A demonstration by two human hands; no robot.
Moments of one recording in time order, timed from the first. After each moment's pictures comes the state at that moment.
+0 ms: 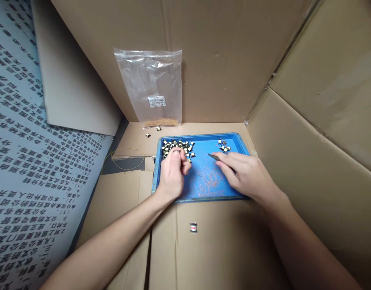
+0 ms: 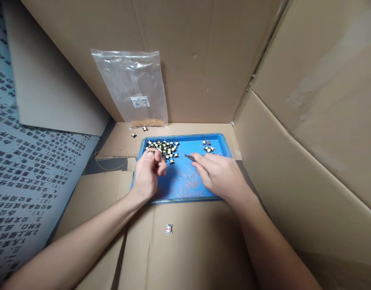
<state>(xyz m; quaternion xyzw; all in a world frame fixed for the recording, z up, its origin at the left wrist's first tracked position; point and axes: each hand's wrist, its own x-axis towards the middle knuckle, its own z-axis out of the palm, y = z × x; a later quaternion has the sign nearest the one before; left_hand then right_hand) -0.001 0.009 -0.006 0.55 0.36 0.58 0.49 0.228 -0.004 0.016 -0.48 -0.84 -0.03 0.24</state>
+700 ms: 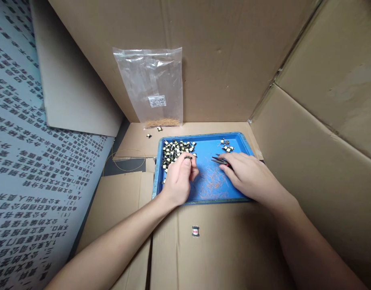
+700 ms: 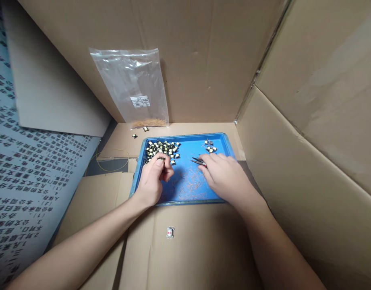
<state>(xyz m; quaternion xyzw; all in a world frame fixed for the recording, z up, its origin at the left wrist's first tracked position) -0.002 0.002 0.000 0.63 0.38 0.49 0.46 0.232 0.001 0.009 -0.54 -0.83 0.01 0.14</state>
